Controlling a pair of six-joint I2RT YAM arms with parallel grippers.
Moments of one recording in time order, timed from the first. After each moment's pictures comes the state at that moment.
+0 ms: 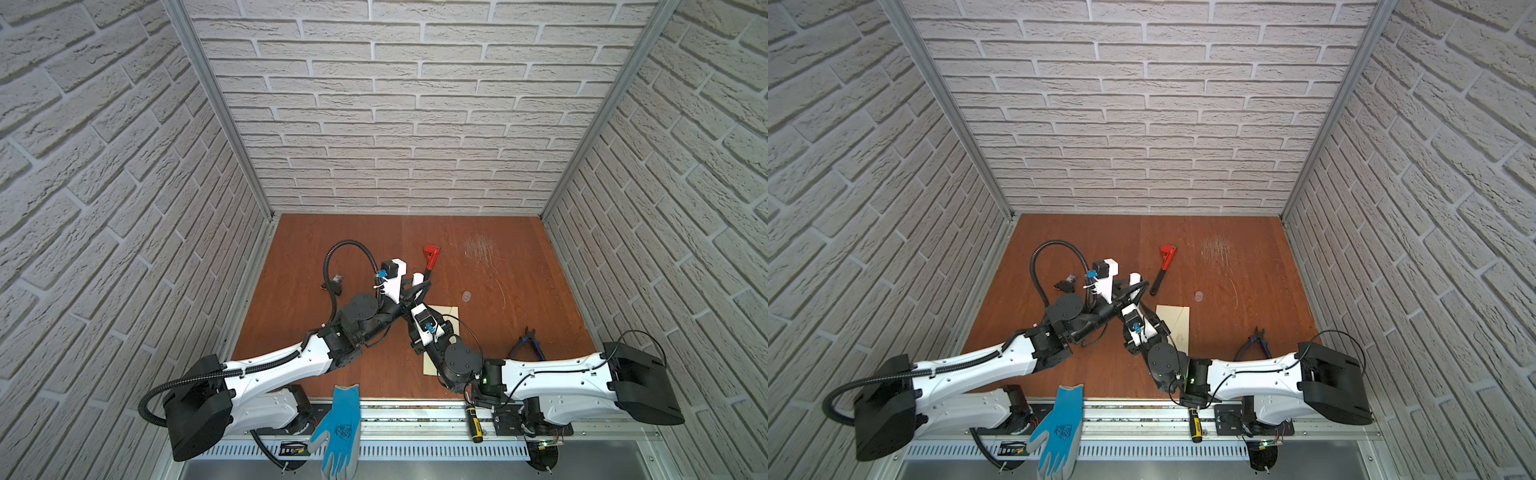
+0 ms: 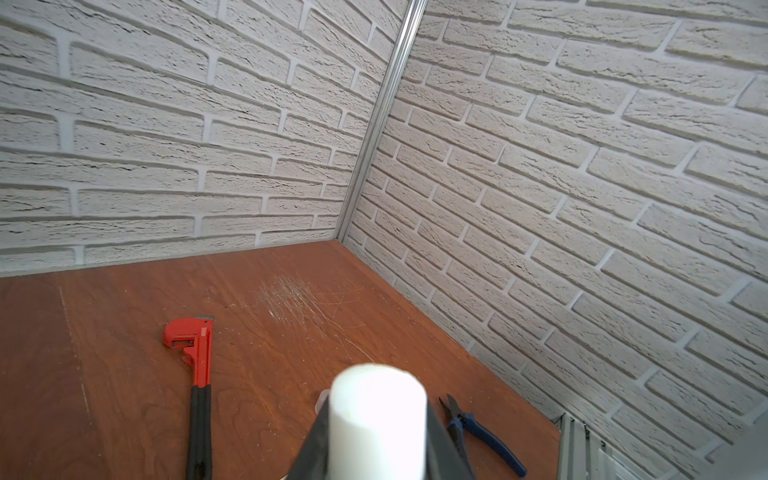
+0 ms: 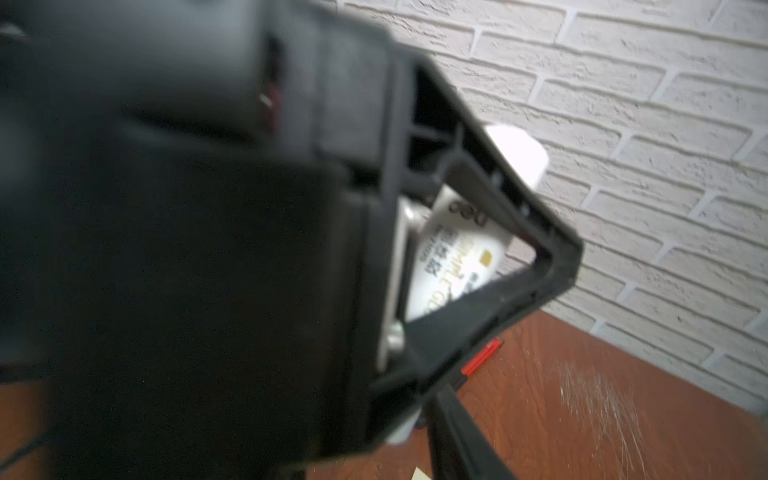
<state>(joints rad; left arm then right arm) -0.98 1.15 0.62 0.55 -0.09 -0.37 1.32 1.27 0.55 0.65 0.91 -0.17</state>
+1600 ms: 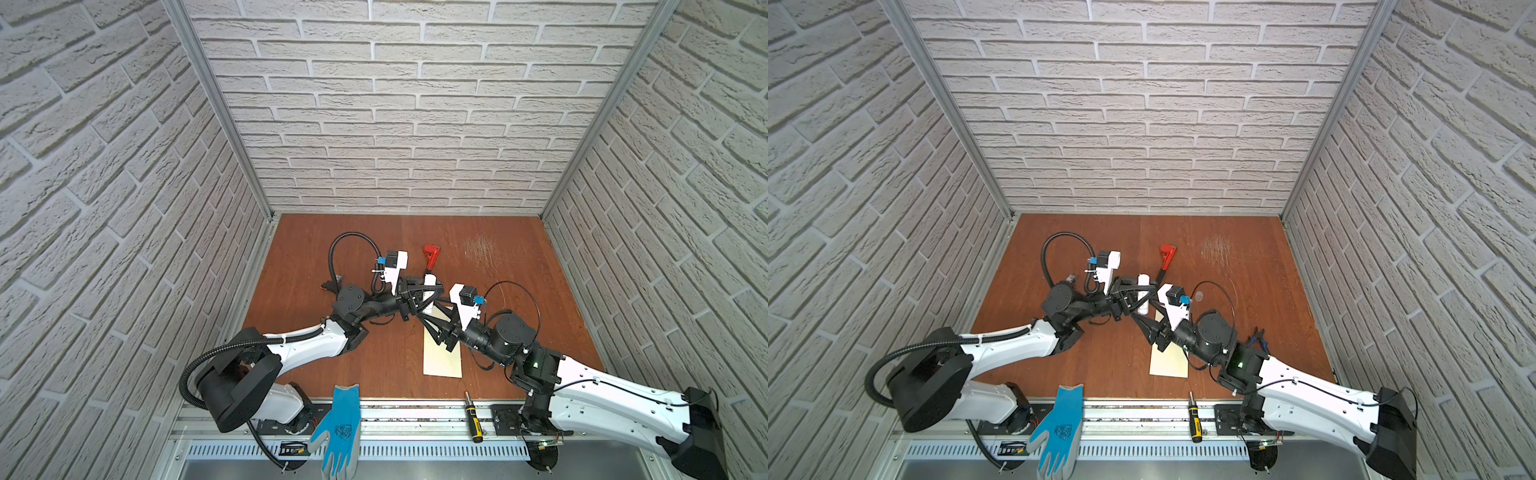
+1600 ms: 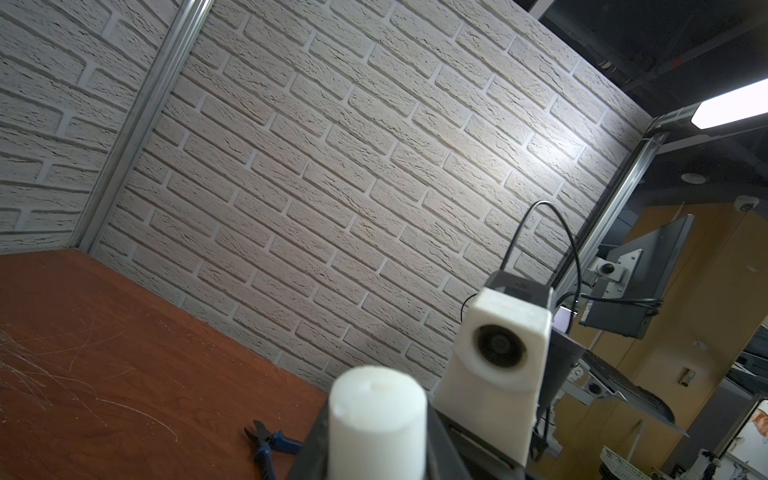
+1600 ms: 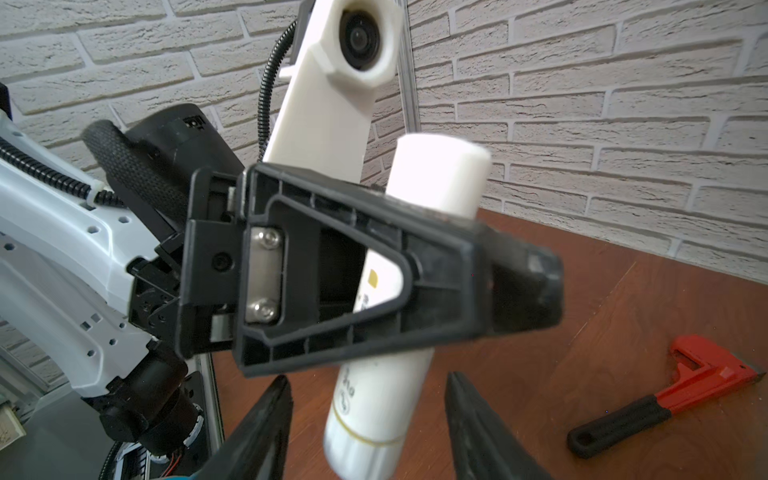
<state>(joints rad) -0.82 1.39 0.62 1.18 0.61 -0.80 0.97 0.85 0.51 0.27 0.07 0.25</state>
